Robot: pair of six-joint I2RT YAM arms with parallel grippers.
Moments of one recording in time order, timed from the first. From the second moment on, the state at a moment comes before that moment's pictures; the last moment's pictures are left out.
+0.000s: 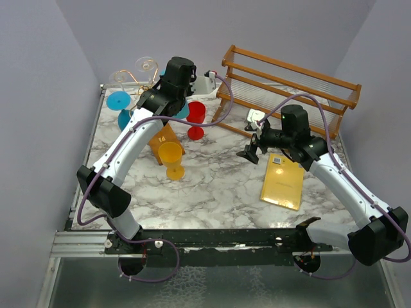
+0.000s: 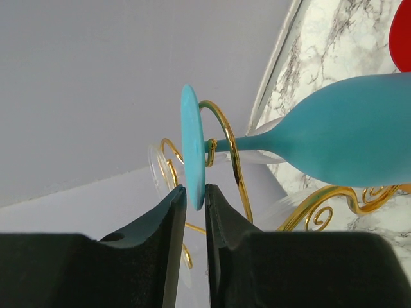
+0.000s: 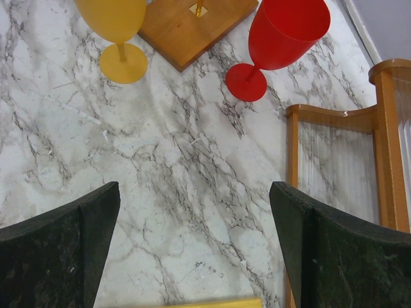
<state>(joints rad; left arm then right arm) -0.55 1.67 1.85 -0.67 -0.49 1.12 0.43 1.19 1.06 -0.38 -0.63 -0.57</state>
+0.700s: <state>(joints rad) -0.55 1.66 1.85 -0.71 -0.50 1.10 0.43 1.19 1.06 -0.38 -0.63 -0.57</state>
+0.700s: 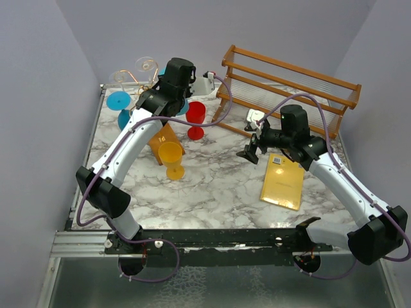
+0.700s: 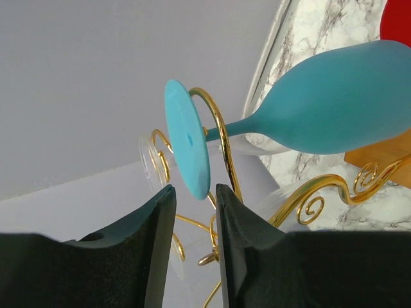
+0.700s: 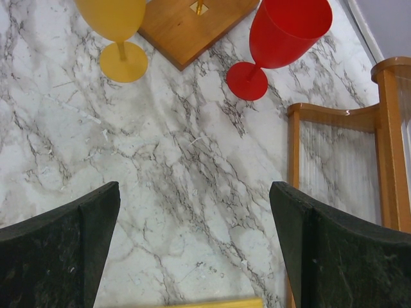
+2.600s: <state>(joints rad) -0.25 1.22 1.69 -0.61 0.12 0.25 0.59 2.15 2.00 -0.40 -0.13 -0.19</state>
